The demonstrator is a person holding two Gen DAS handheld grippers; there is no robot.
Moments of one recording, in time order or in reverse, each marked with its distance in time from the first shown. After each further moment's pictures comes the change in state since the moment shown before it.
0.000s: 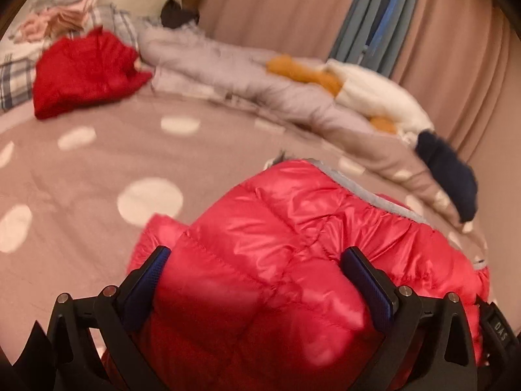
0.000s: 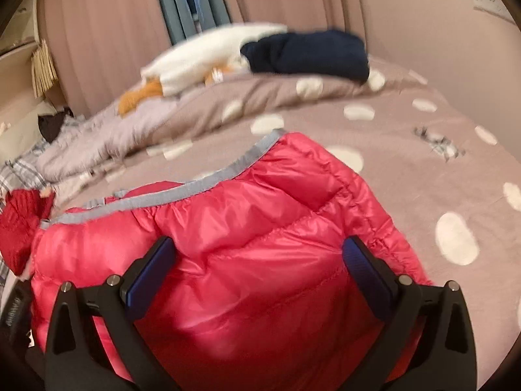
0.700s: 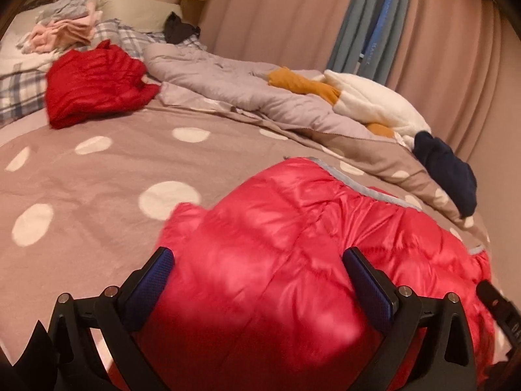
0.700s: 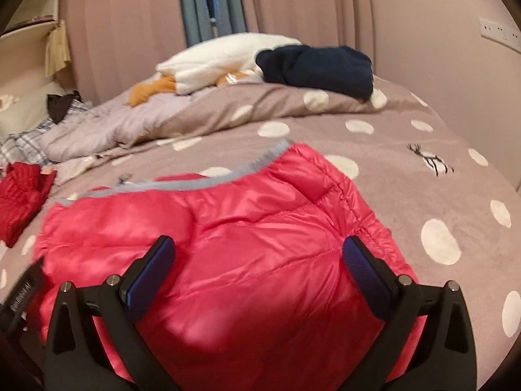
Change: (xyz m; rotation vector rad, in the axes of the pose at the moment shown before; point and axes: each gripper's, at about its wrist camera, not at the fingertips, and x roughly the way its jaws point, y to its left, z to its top) left arm -0.032 0.007 -0.010 0.017 -0.065 0.028; right arm -0.061 0.018 -0.009 -0.123 -0.096 0.021
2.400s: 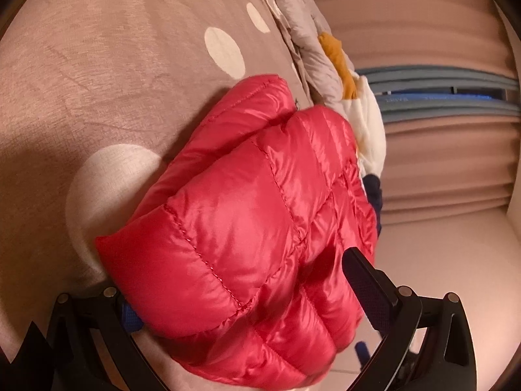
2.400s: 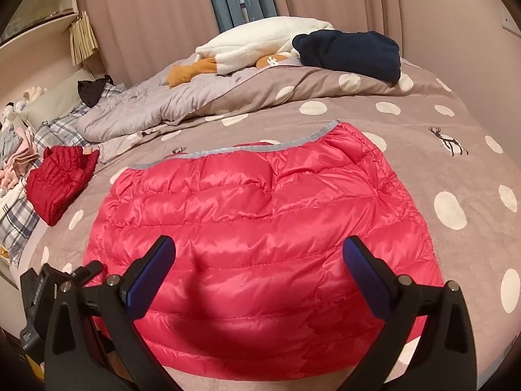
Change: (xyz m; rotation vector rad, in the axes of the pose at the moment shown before) left arm 0.008 0.086 -0.052 -0.725 0.376 -0.454; right arm -0.041 0.029 -0.015 -0.011 0.142 0.103
